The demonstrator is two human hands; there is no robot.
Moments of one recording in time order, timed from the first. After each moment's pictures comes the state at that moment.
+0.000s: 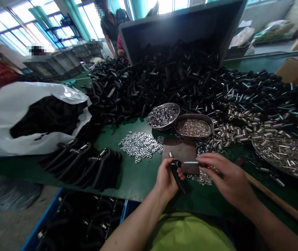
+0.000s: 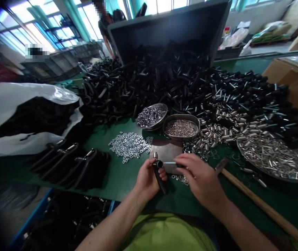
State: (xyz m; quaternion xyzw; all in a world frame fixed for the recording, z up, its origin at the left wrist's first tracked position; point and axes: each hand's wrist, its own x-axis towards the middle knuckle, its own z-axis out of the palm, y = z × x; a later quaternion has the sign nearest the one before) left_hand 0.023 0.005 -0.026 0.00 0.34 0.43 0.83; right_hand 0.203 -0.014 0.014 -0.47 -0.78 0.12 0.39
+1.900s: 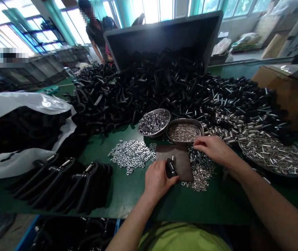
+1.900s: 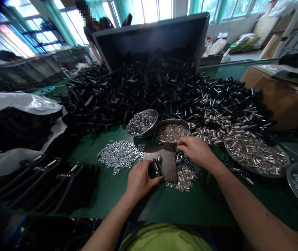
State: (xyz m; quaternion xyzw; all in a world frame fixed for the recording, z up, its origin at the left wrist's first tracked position) left_hand 0.001 0.023 -0.043 0.79 0.58 0.16 0.12; right_hand 0.242 0.083 0.019 -0.61 -0.75 0.18 0.16
